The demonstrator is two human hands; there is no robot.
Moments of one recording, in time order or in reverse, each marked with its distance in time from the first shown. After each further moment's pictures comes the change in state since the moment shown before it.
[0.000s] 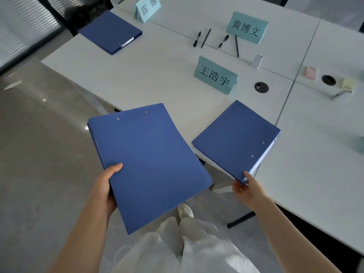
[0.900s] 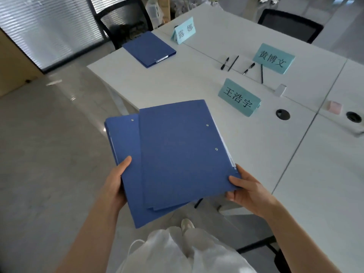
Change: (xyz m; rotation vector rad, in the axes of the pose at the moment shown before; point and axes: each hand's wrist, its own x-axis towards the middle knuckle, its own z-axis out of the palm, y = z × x) left_hand -0.016 0.011 -0.025 -0.170 -0.026 0.080; right_hand -0.124 -0.011 0.071 -0.496 -0.968 -0.088
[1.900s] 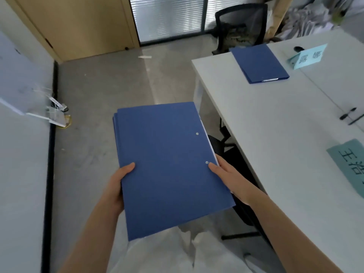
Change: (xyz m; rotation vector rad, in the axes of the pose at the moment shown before) left_hand 0.013 0.088 -0.212 -0.293 0.337 0.066; right_hand 0.229 0.049 0.256 -0.947 -0.314 0.165
